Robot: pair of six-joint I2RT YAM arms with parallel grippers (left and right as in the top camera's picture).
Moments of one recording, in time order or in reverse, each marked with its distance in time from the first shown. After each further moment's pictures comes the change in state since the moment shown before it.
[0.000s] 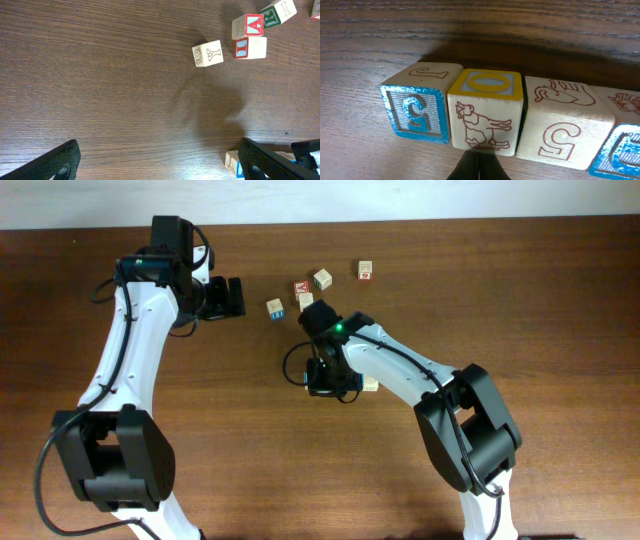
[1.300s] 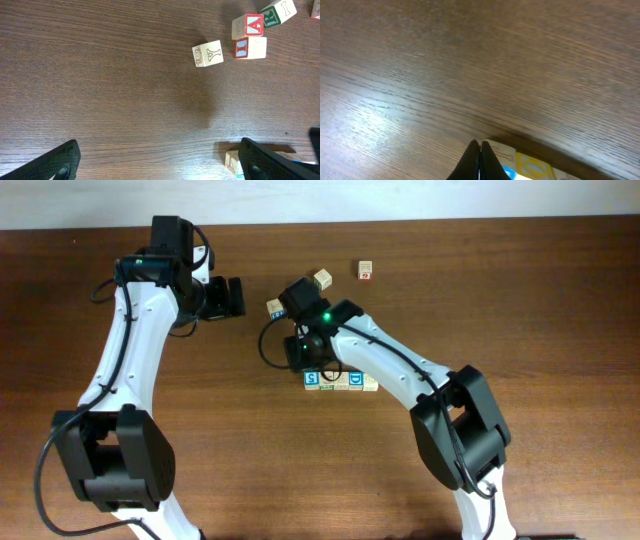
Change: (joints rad) left arm 0.000 0.000 0.000 0.000 0.000 0.000; right arm 0.037 0.040 0.169 0.113 0.082 -0.223
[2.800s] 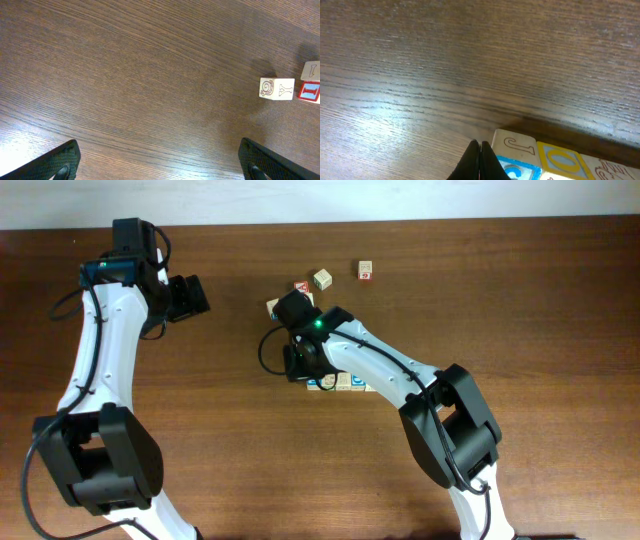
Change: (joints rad) left arm 0.121 0.000 0.000 -0.015 -0.135 -0.100; right arm 0.023 0.033 -0.008 -0.038 0.013 0.166
